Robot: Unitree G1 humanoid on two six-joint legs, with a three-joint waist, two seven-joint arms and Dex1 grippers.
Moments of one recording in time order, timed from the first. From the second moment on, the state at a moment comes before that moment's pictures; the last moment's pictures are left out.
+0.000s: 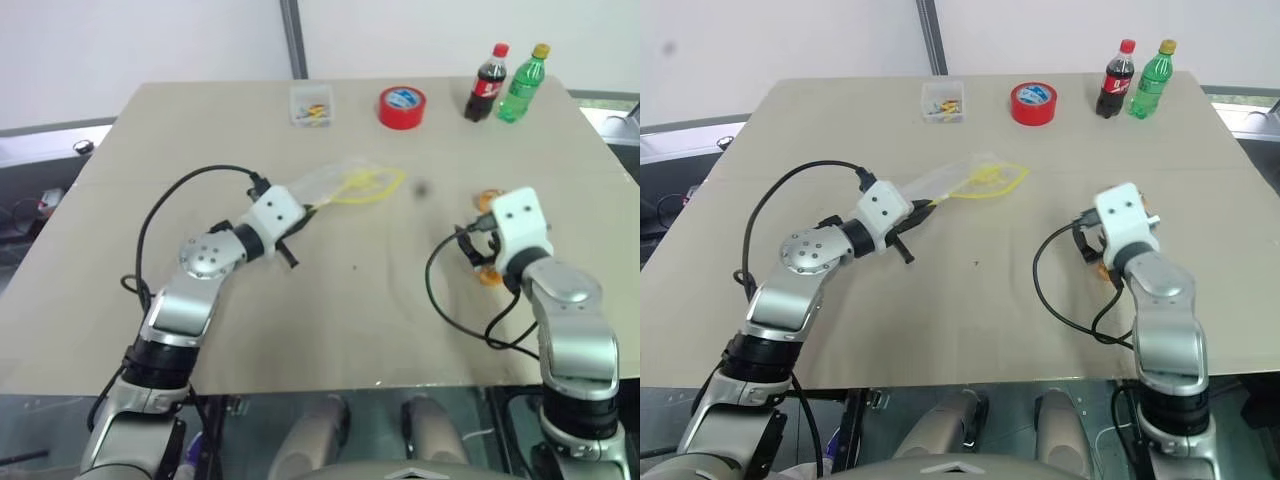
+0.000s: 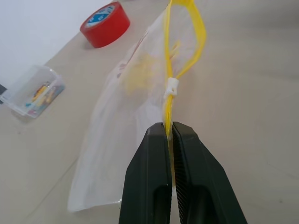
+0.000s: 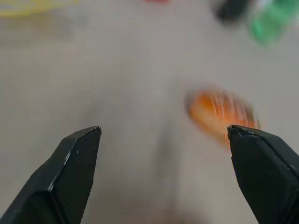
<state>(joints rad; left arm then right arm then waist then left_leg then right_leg) -0.44 0.56 -0.12 -0.11 -0.01 0.28 -0.66 -0.28 -0.18 -0.08 -0.71 -0.30 1.25 0.37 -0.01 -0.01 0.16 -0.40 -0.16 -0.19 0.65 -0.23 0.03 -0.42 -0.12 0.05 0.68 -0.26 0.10</state>
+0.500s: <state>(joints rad) -0.49 0.54 -0.13 -0.04 -0.01 0.26 -0.70 -0.47 0.15 -0.34 -0.78 -0.38 1.61 0.17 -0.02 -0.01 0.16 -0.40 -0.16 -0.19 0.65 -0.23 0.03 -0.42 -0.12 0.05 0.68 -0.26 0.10</state>
